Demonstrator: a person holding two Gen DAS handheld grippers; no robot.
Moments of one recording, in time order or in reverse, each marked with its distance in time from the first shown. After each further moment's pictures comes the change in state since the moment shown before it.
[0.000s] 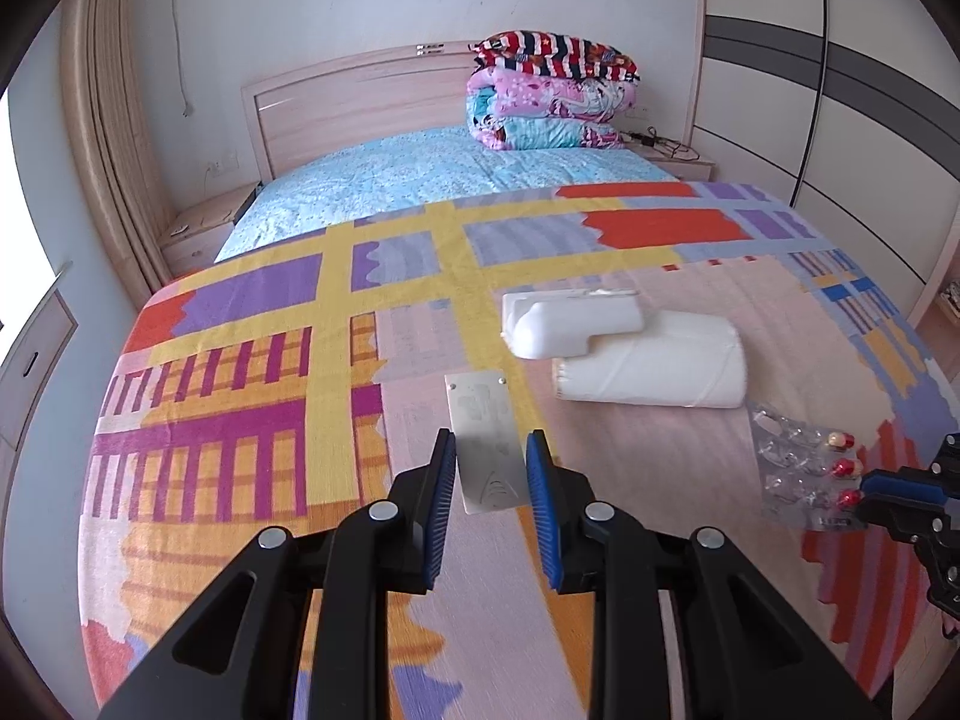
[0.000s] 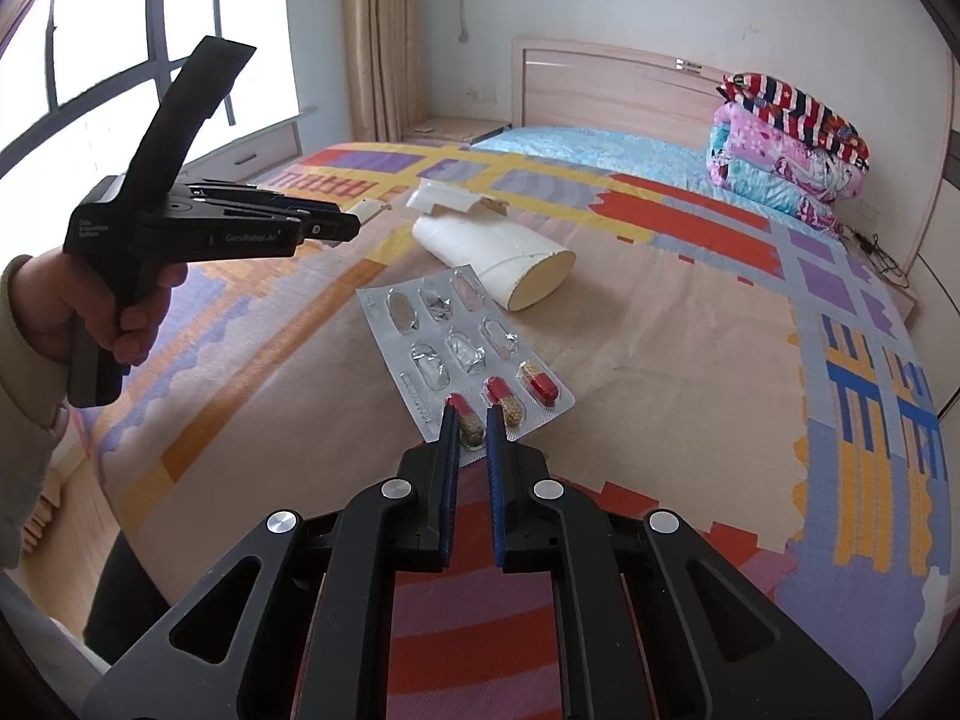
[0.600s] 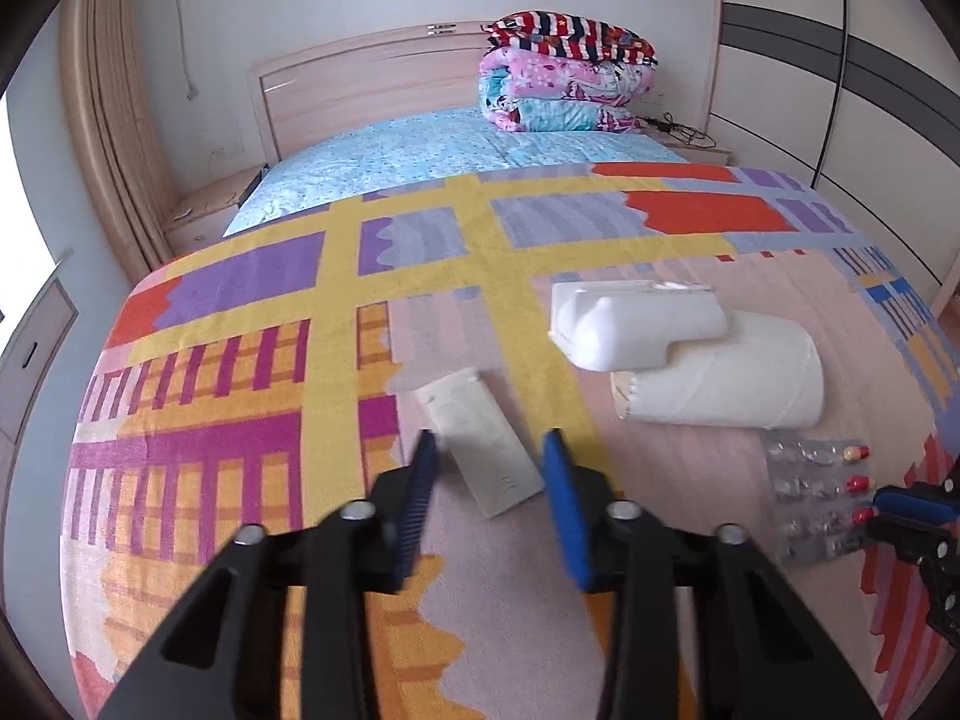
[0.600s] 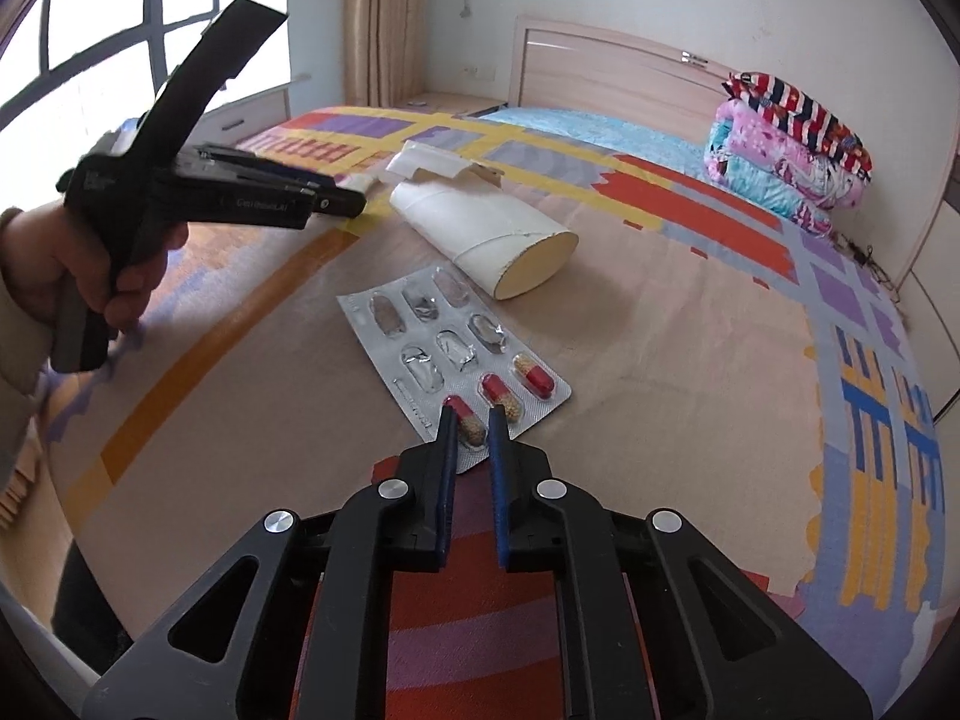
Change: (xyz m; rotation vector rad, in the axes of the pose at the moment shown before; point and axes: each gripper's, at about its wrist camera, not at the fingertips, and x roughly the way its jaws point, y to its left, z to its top) left arm 0.045 0.014 0.008 -0.008 0.047 0.025; right arm 0.030 -0.006 0.000 -0.034 0.053 -0.035
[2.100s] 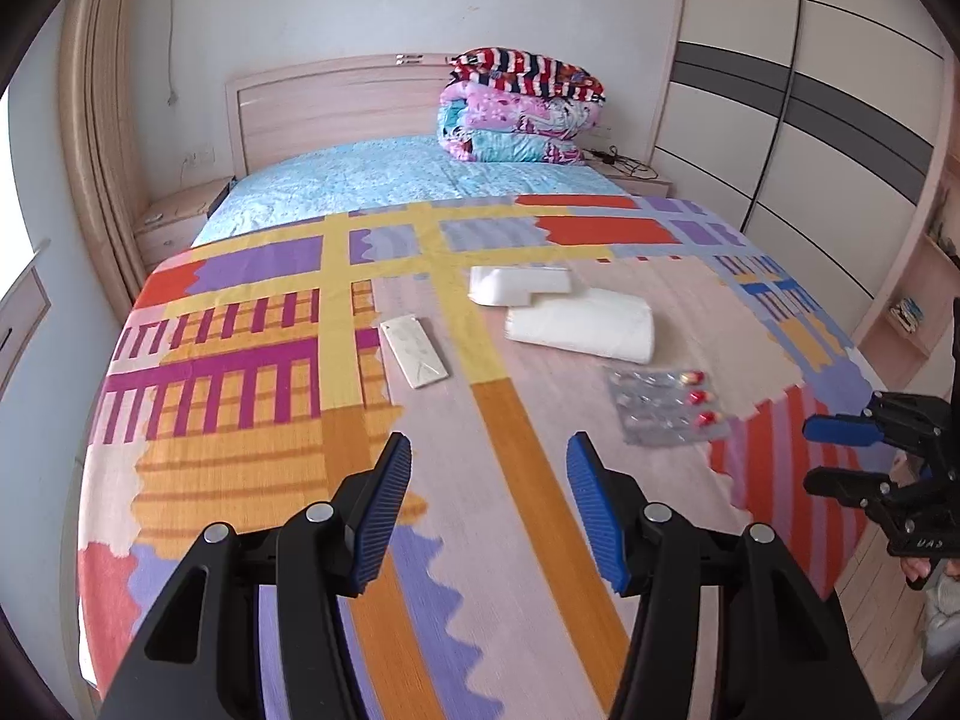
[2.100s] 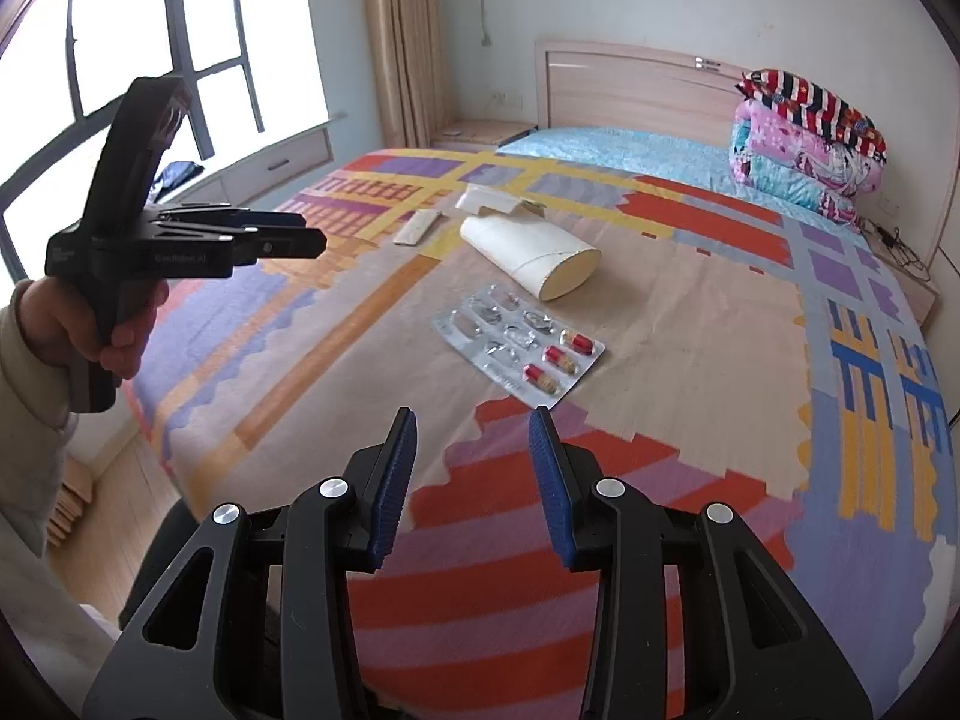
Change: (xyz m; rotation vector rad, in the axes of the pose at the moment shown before) left arm -0.100 0.001 -0.045 -0.033 -0.066 -0.143; right arm -0.048 0.005 -0.011 0.042 -0.038 0.126
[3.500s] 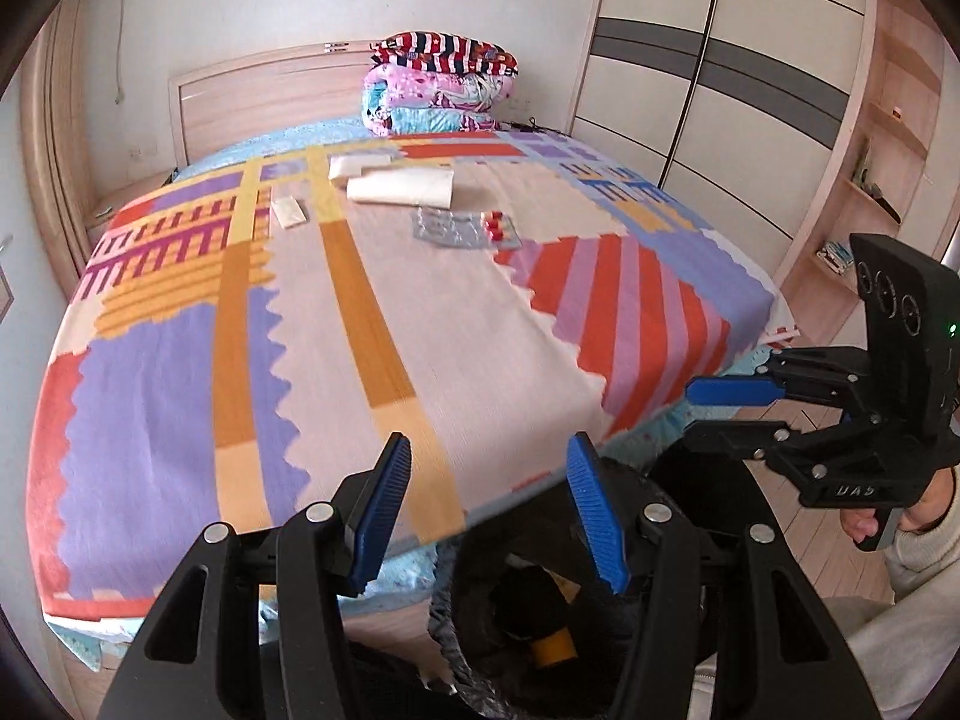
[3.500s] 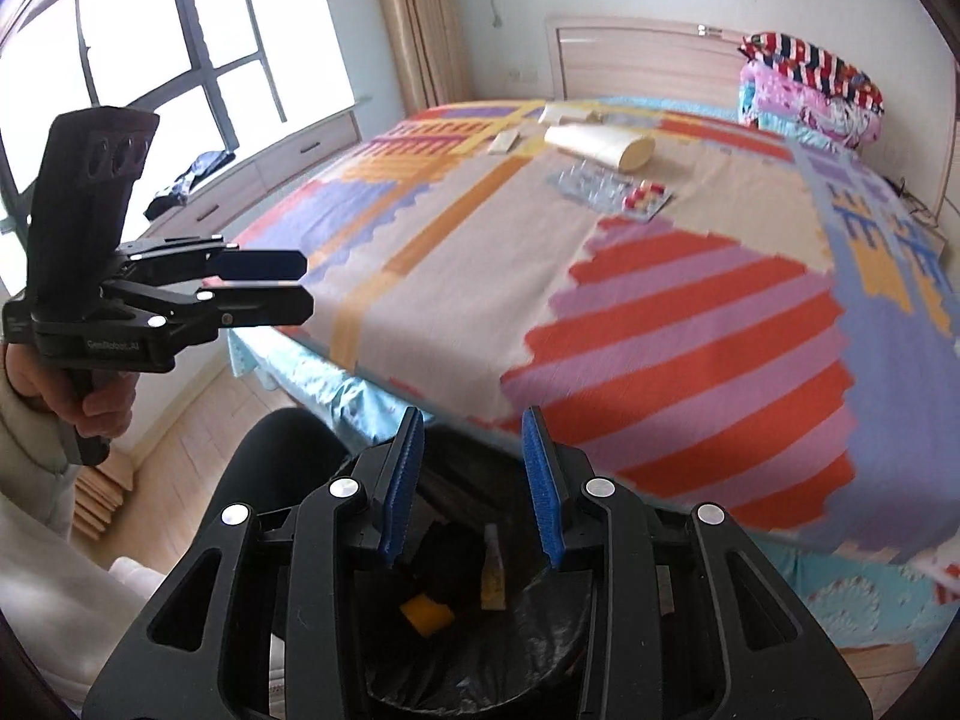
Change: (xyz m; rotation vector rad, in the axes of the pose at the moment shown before) left arm -0.096 -0.094 -0.127 0.079 0.031 -0.144; right arm -0.069 0.071 -0.100 0.056 0.020 0.055
